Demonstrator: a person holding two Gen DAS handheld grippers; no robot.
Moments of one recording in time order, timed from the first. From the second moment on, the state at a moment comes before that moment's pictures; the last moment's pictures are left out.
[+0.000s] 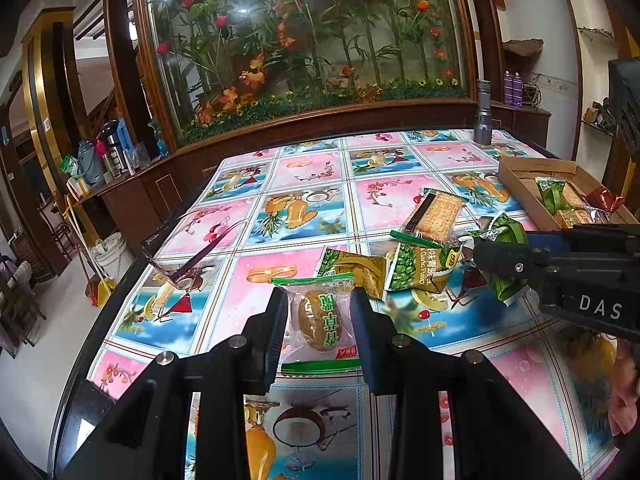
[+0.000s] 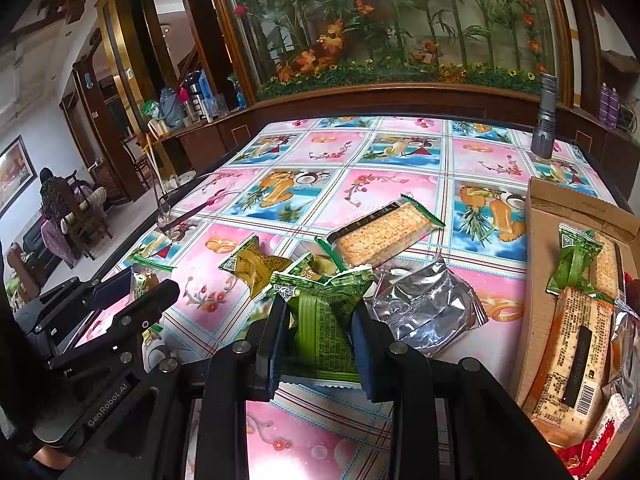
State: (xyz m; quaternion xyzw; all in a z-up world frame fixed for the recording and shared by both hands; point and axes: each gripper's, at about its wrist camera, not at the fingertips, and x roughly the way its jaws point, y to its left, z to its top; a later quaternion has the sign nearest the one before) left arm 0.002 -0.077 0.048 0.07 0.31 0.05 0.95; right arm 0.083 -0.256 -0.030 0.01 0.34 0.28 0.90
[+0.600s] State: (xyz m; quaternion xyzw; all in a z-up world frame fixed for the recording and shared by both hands) left arm 0.007 -0.076 0.050 0.06 0.32 0.01 0.95; right arm 0.084 -0.262 -0.024 0.02 0.33 0.27 0.90
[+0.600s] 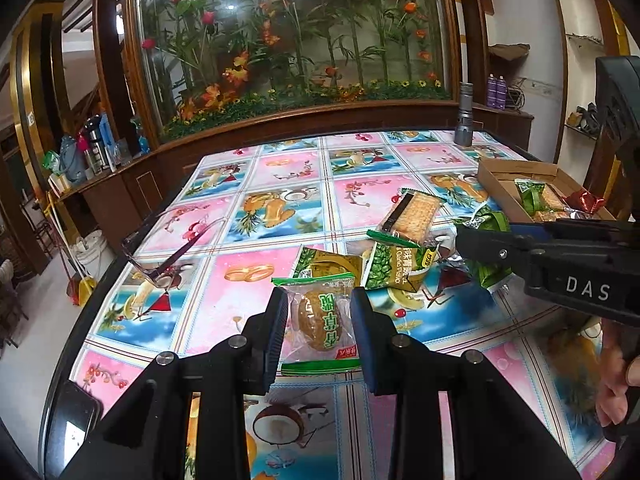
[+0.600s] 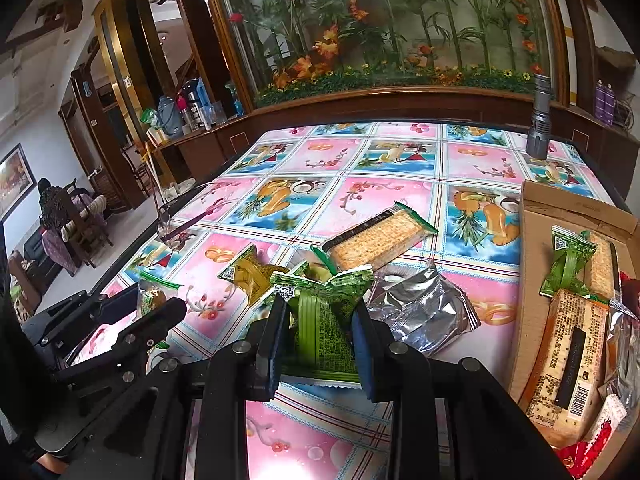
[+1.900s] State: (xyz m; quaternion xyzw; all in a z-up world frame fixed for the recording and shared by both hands) left arm 0.006 -0.079 0.046 0.05 0.32 0.00 0.95; right arm 0.091 -0.300 -0.013 0.07 0.31 0.24 0.92
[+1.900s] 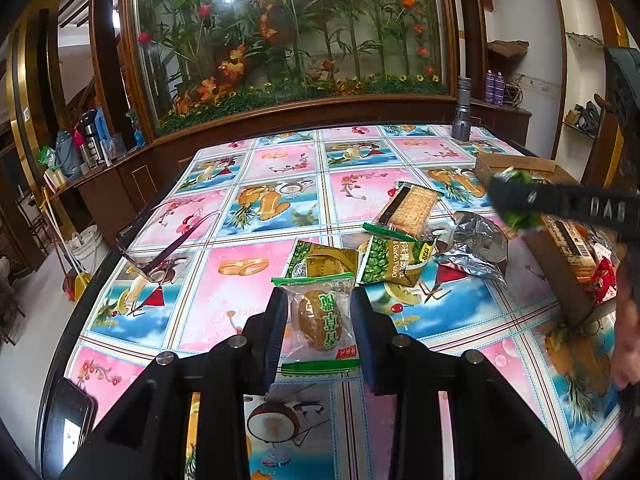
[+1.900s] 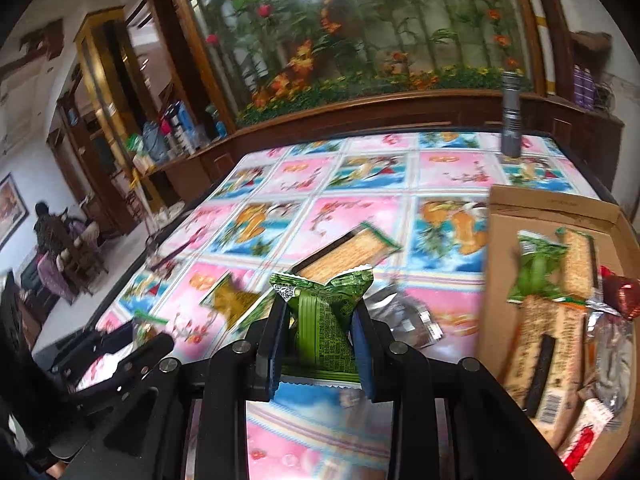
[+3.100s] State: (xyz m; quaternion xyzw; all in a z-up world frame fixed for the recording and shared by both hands) left arm 0.044 -0.303 0.051 0.03 0.38 -0.34 0.86; right arm 0.133 -0.500 -0.024 0.27 0.35 0.03 0.90
